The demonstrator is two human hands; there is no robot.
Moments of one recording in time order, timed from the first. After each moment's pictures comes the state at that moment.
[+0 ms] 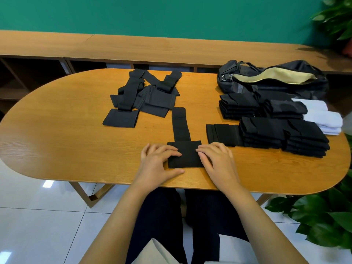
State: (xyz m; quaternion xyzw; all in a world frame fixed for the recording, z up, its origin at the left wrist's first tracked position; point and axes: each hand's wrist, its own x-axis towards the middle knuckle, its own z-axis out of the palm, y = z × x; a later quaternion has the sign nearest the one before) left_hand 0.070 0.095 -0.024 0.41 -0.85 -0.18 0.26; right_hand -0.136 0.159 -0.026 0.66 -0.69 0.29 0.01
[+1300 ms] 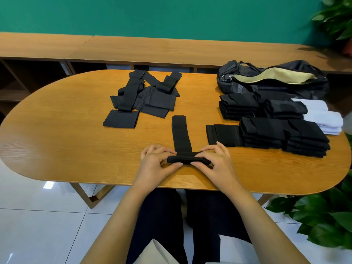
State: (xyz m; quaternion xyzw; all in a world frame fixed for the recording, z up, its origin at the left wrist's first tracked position) left_hand 0.070 0.094 -0.027 0.39 -0.82 -0.24 0.34; right_hand -0.136 0.162 -0.023 0.68 -0.62 0.38 -0.04
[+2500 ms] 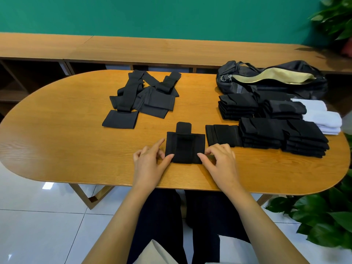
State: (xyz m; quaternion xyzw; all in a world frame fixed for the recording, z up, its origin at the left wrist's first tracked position) left_hand 0.066 0.097 -0.023 0.51 -0.76 -0.21 0.35; right_hand -0.139 0.161 -0.025 0.62 -0.70 0.36 -0.05
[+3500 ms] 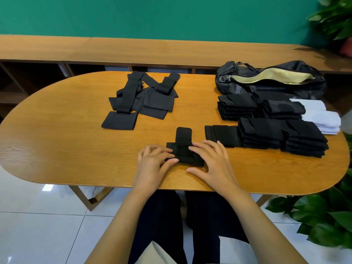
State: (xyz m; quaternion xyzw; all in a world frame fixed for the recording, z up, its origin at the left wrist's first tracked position) left_hand 0.069 0.096 -0.028 0.42 -0.83 -0.17 0.33; right_hand -0.137 0.161 -0.025 0.73 -0.63 0.27 0.00
